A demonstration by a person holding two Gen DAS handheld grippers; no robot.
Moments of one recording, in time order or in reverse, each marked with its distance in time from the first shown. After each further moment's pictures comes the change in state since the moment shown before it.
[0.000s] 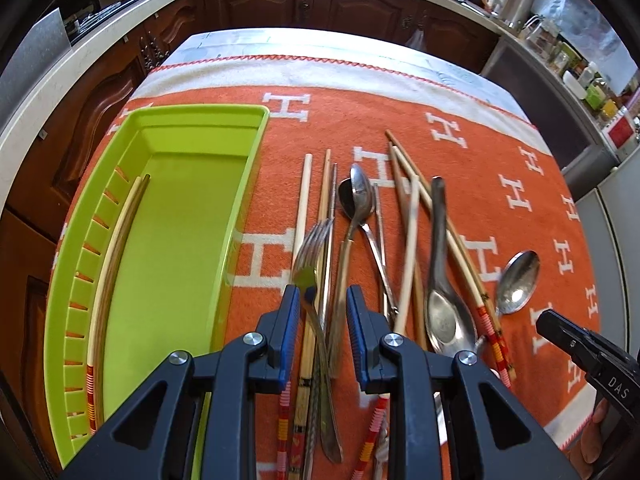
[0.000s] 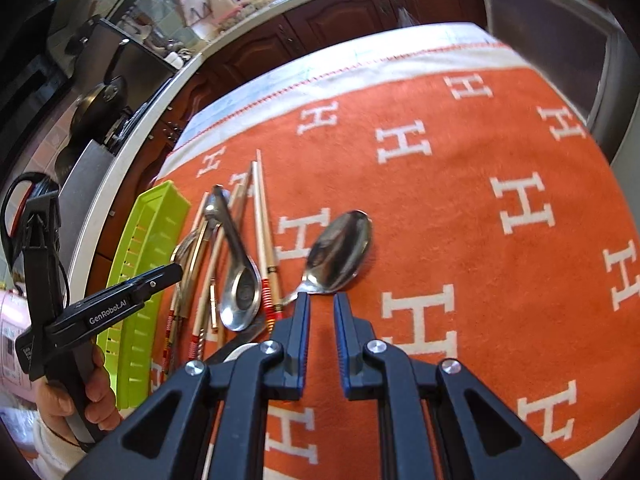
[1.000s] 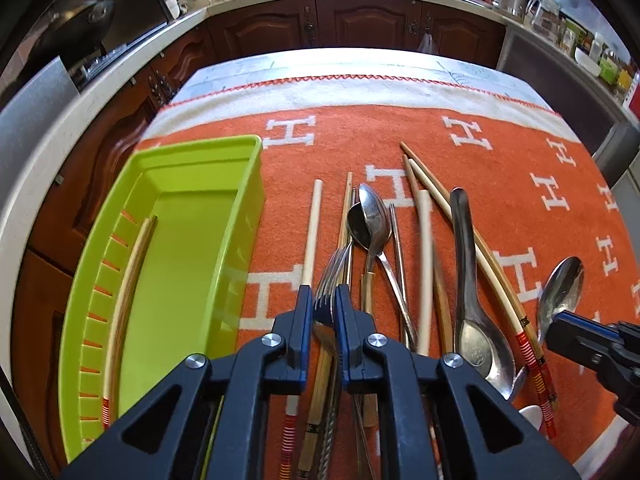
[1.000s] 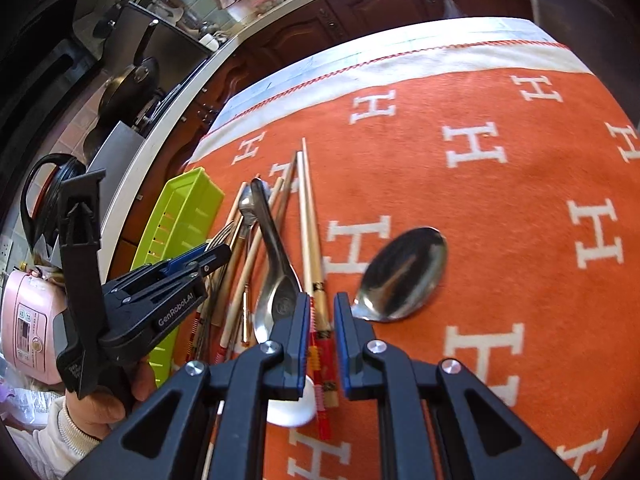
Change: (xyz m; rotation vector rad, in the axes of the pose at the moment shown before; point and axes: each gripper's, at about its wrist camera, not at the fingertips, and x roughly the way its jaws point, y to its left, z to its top) left arm 0.013 -0.018 0.005 0.077 -0.093 0.144; right arm 0.029 0.021 0.016 -0.086 0.048 0.133
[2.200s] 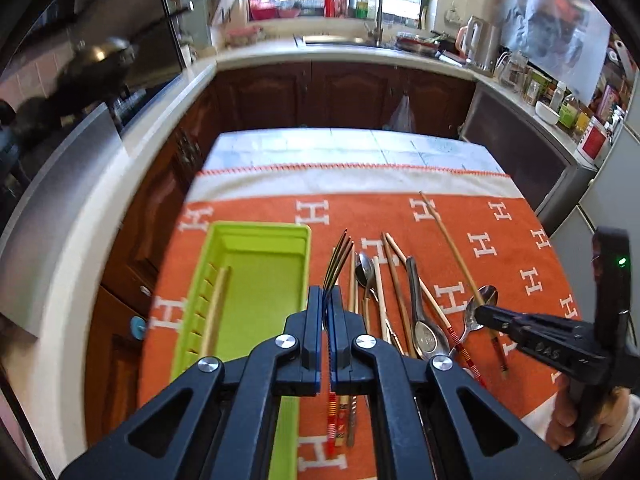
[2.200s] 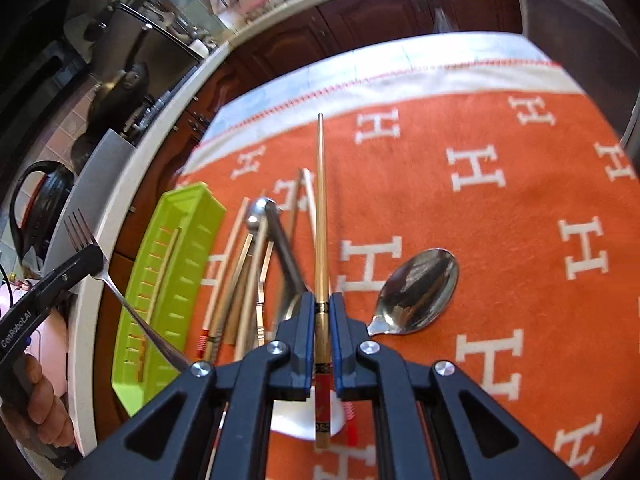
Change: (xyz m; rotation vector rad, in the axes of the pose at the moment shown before) left arm -0.148 0.051 0.010 0.018 -0.183 -0.081; right arm -0.020 0.031 0.006 0.017 -0.046 -0.068
